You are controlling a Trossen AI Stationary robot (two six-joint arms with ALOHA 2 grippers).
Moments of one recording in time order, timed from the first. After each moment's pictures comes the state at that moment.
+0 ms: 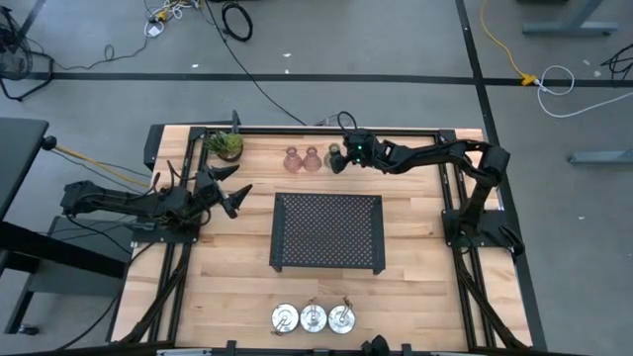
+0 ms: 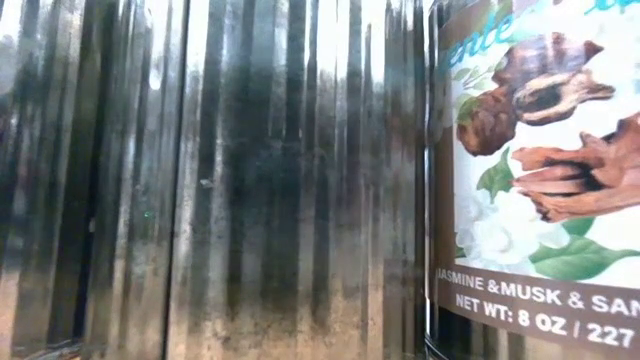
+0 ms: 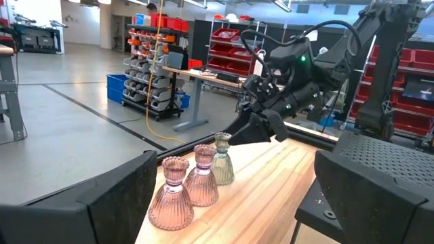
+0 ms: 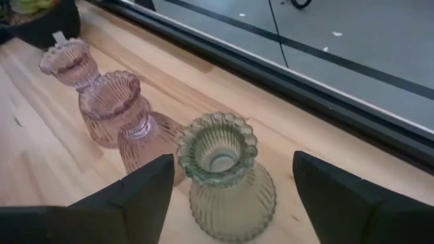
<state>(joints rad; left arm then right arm) -0.09 0.27 0.01 0.34 -0.73 -0.13 -0.48 1.80 0.93 0.25 0.18 0.33</state>
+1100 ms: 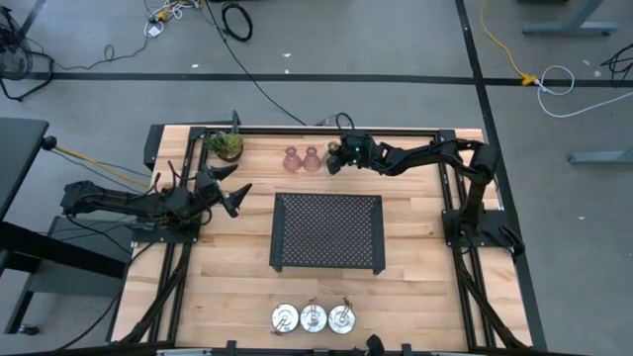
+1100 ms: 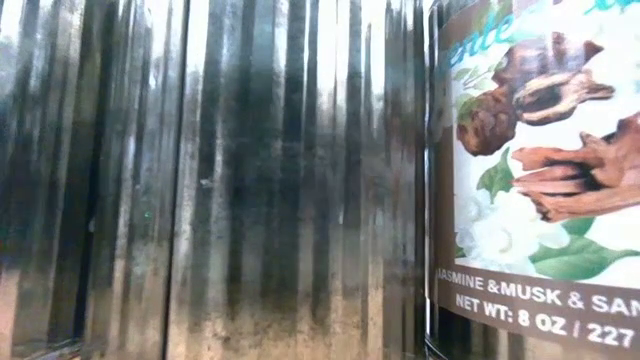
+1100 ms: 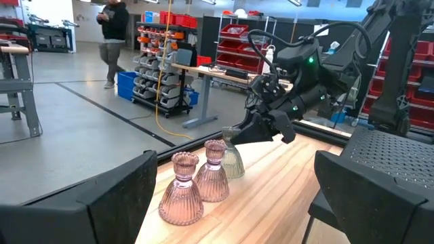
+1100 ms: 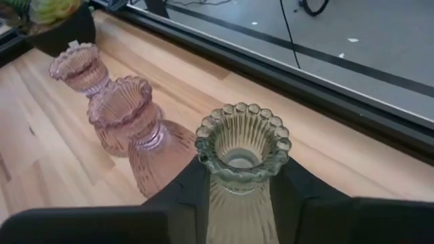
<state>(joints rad) -0.09 0.27 0.01 0.31 -0.76 -0.13 -0.48 1.87 0.93 0.35 0.14 0.35</state>
